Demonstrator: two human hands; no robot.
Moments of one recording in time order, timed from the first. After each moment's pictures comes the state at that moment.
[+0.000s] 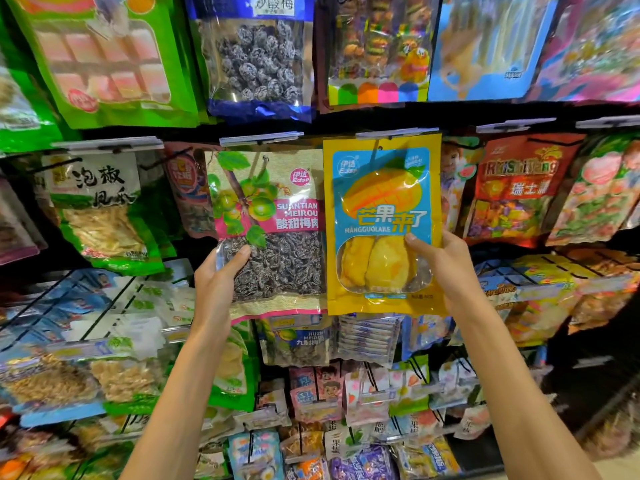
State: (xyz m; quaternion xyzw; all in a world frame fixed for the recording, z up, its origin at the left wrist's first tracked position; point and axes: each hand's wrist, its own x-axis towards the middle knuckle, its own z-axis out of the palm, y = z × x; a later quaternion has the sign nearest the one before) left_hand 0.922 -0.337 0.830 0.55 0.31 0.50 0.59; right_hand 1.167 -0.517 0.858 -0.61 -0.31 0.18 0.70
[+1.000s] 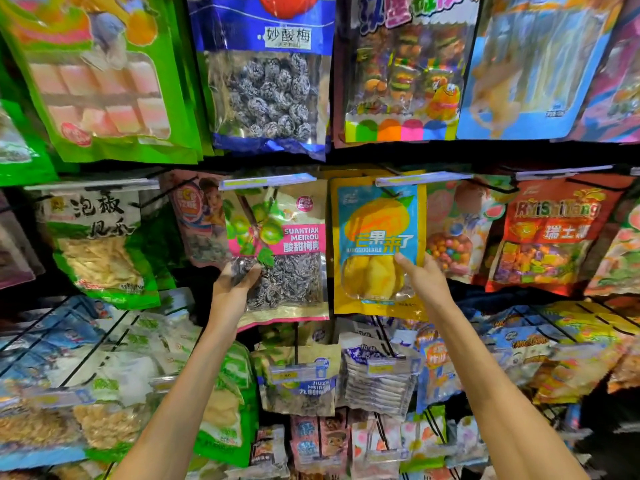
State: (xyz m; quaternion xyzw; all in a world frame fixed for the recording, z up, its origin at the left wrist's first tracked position) left_hand 0.975 -0.225 0.803 0.58 0.36 0.47 0.55; right_hand 1.243 -0.402 0.831 -0.66 -0.31 0.20 0.66
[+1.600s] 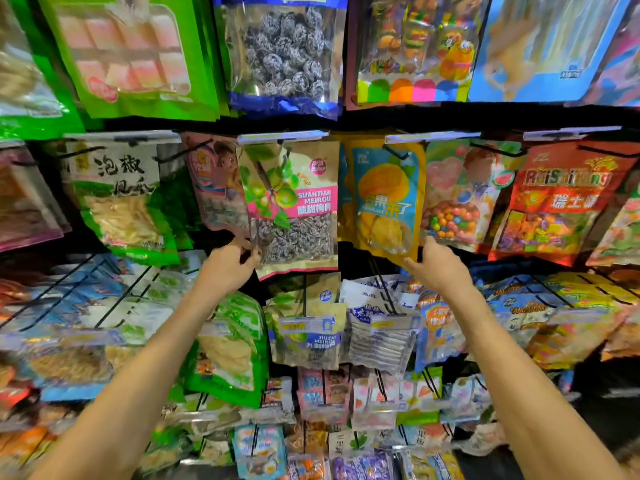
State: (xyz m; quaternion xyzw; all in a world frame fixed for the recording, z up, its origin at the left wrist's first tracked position) left_hand 0.926 -0.225 0.811 0.84 0.48 0.17 0.16; right_hand 1.226 -0.442 0.827 -0.89 -0.41 0.03 0.20
